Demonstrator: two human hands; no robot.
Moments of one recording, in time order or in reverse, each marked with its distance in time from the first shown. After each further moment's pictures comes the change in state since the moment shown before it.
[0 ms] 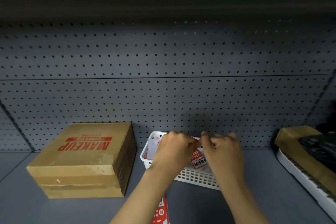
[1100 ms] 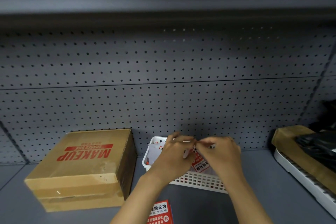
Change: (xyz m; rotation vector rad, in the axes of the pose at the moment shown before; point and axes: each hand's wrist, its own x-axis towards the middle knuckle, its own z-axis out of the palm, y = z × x) left_hand -0.009 -0.020 -0.001 -0.191 -0.145 0.092; right_hand 0.007 -0.008 -0.003 0.084 -0.208 0.150
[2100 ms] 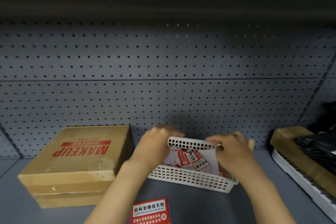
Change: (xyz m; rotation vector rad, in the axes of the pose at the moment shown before) left_hand 0.001 -0.020 -0.045 0.181 -0.011 -0.069; right_hand 0.005 -0.002 -0.038 -0.385 -0.229 -0.036
